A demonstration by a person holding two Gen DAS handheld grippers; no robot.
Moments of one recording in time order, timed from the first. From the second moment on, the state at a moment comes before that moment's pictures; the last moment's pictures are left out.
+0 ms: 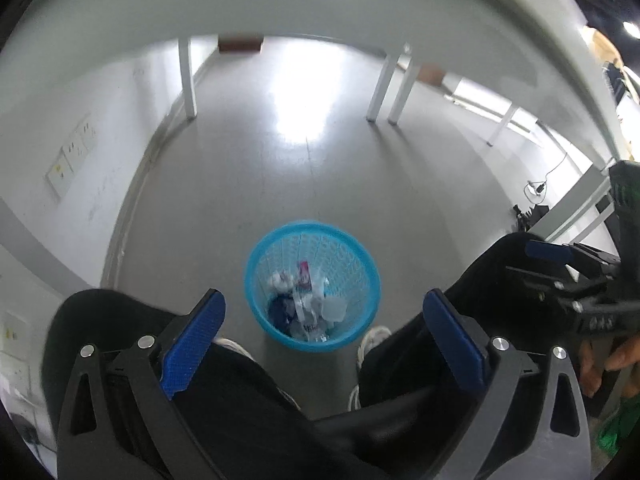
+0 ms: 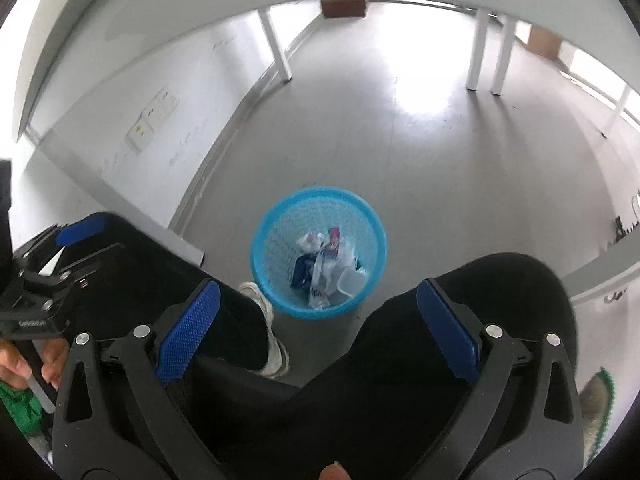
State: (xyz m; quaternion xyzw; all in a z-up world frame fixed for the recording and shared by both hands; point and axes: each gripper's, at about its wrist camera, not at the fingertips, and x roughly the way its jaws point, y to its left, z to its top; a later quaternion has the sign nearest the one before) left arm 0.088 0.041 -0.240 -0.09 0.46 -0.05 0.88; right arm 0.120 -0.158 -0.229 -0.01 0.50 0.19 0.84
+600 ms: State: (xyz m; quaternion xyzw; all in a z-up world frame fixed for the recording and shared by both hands) left arm 0.150 0.064 -0.303 -0.17 0.56 -0.04 0.81; right arm 0.172 -0.115 -0.295 -0.01 0.59 0.20 0.79
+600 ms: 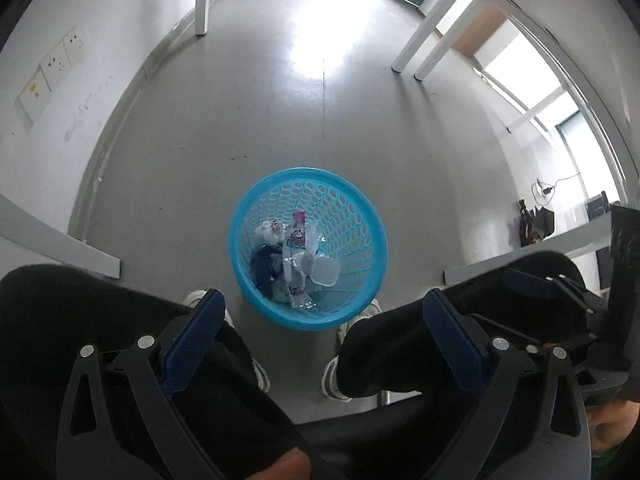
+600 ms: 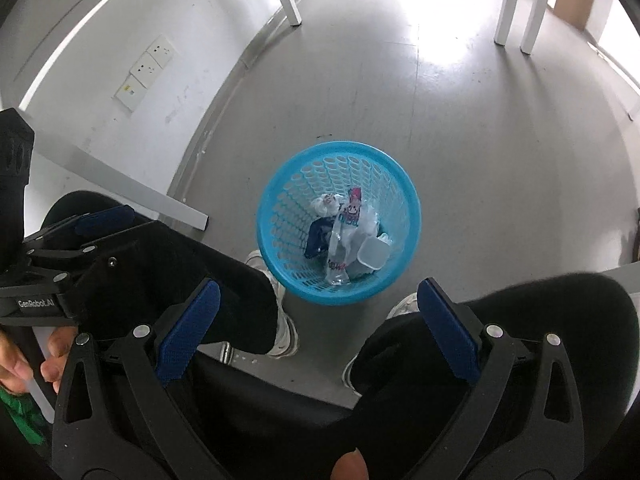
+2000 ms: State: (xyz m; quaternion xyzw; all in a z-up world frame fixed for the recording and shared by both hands) left arm 0.158 0.069 -0.305 -0.15 0.57 -0.06 0.81; right arm 0.188 -0.136 -0.299 0.03 0.59 0.19 0.78
